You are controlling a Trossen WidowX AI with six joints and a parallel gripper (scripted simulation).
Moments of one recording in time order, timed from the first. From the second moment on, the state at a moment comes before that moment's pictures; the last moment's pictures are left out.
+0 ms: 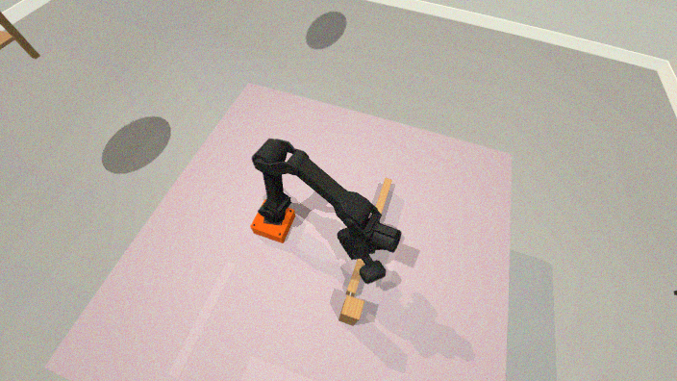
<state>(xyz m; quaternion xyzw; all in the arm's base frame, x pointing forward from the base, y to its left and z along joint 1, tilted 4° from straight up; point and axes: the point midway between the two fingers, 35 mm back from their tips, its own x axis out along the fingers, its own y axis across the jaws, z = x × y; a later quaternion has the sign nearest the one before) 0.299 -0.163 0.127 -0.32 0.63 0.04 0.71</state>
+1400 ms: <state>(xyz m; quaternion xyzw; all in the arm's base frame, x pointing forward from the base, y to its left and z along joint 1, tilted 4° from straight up) 0.310 -0.154 0.086 -0.45 0.53 0.41 0.58</state>
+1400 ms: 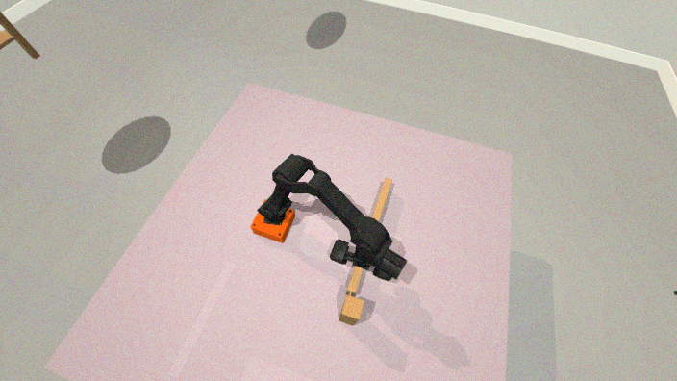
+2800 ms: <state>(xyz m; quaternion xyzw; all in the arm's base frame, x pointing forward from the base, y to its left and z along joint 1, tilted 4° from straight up) 0.314 -0.153 0.027 -0.46 0.53 0.42 0.58</state>
